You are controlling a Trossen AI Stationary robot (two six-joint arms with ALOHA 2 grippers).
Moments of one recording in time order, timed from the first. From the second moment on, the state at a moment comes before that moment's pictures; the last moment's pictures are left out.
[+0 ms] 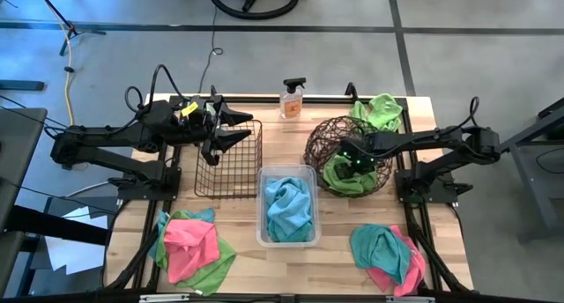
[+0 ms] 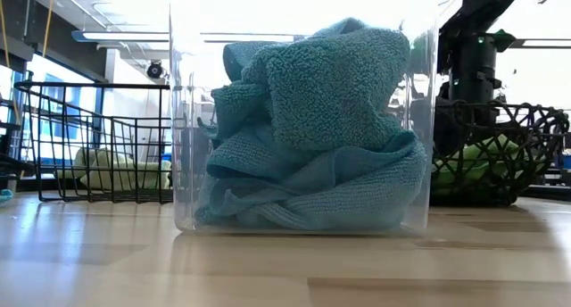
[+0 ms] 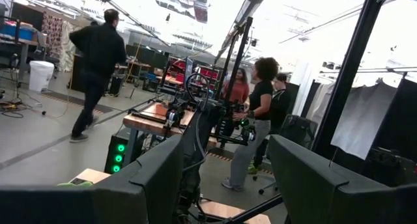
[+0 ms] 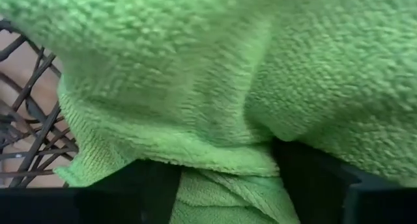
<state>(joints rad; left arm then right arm) 0.03 0.98 0.99 0.23 -0.04 -0.26 -0.24 1.35 0.69 -0.75 -0.09 0.99</state>
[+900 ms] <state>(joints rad) 0.03 0.98 0.99 0.23 -0.04 -0.21 -0.22 1.32 1.31 -1.30 0.06 0.68</state>
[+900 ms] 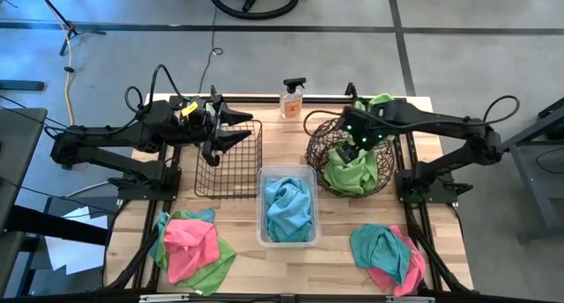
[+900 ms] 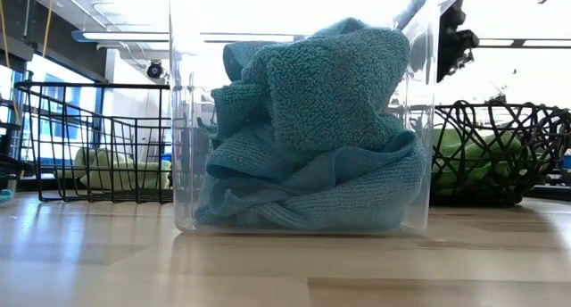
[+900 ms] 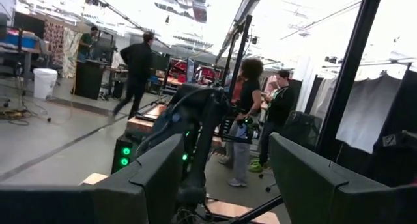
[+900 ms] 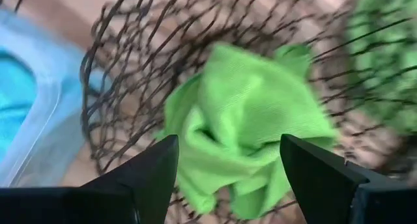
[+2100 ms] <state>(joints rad) 0.03 0.98 0.99 0.18 -0.12 -0.21 -0.17 1.04 1.19 -0.52 0.64 0.57</state>
